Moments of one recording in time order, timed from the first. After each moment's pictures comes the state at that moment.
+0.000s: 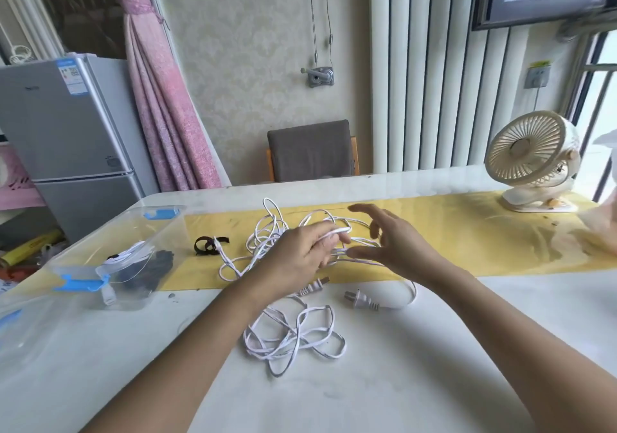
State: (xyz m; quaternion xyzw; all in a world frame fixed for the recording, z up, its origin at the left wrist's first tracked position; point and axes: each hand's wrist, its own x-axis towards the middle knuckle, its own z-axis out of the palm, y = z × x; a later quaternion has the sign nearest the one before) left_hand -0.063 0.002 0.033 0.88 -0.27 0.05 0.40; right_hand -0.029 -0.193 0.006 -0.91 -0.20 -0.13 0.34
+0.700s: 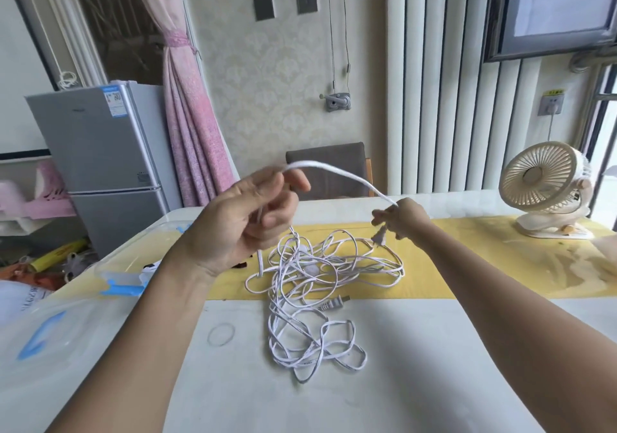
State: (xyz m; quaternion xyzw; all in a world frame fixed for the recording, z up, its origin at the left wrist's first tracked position) left_hand -0.111 0.067 0.133 0.59 -0.38 -0.08 0.71; right_hand 0.041 -0.183 0.053 -0.91 0.01 -0.06 0.41
